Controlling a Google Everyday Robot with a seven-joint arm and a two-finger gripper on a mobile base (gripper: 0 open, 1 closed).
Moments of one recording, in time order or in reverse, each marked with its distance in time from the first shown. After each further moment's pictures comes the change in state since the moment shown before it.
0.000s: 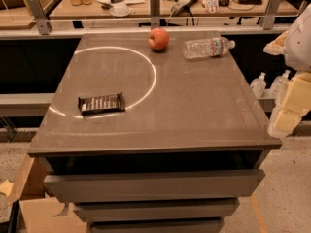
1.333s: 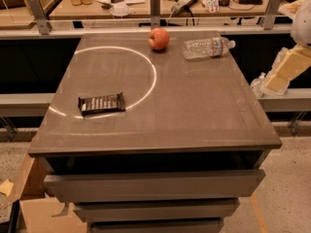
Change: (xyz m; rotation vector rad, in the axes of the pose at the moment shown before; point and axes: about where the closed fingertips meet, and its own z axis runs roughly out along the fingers) arm 0.010 -0.111 0.001 0.341 -0.142 0.023
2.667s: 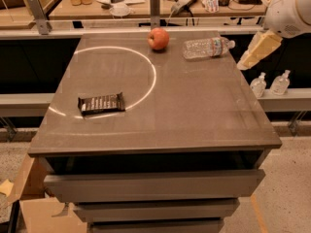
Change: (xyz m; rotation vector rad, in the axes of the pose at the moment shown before) arm -0.035 -0.070 0.063 0.096 -0.222 -0.087
